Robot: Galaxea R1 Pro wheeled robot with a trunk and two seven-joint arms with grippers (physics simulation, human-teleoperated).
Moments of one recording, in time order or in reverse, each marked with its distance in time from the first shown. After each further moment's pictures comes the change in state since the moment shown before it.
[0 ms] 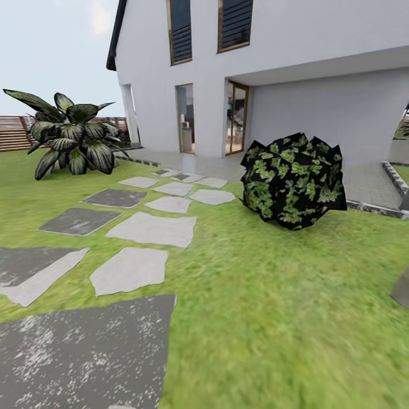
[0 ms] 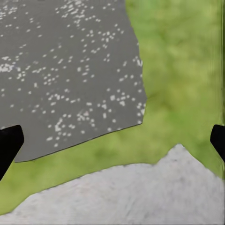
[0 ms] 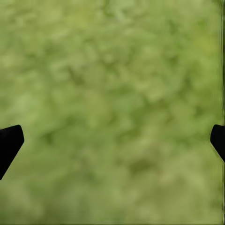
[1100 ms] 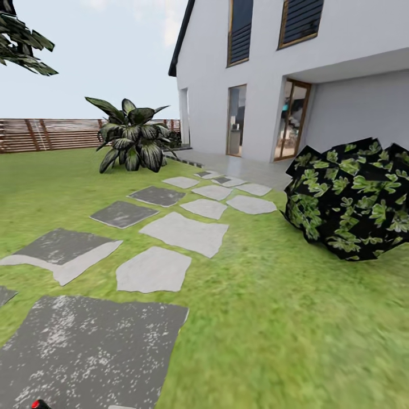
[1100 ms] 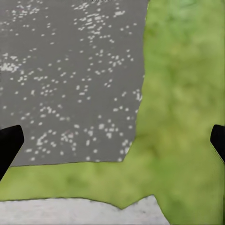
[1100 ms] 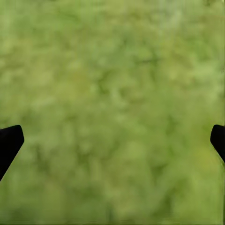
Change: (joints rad) left arm 0.000 0.000 0.000 0.000 0.000 0.000 0.000; right arm 0.000 0.000 0.000 0.000 0.000 0.000 0.000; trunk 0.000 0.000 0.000
